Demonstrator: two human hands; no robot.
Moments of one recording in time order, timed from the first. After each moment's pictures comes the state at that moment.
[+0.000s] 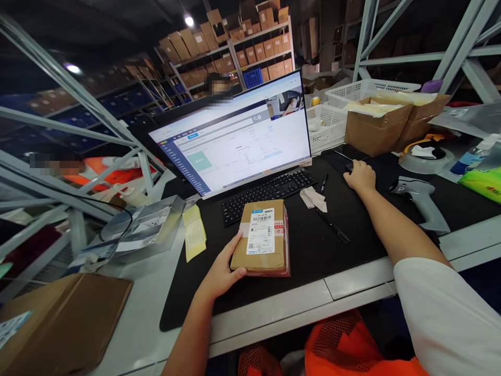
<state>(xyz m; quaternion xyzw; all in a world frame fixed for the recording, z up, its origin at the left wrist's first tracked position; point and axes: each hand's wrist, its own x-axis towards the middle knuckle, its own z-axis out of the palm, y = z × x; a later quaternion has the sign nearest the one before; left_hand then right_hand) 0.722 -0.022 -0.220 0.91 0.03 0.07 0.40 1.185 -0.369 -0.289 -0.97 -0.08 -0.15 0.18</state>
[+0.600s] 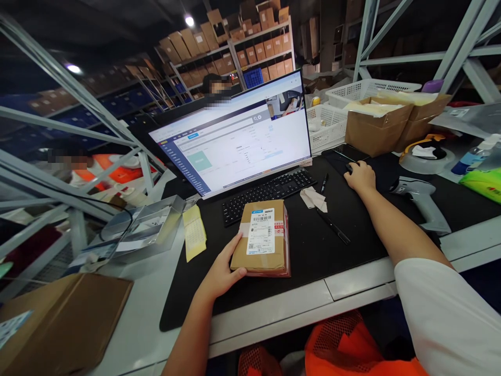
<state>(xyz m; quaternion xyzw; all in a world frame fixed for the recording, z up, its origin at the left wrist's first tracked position) 0.721 -0.022 -0.219 0.92 0.03 0.07 0.40 1.191 -0.371 -0.296 -0.97 -0.09 -0.15 0.18</state>
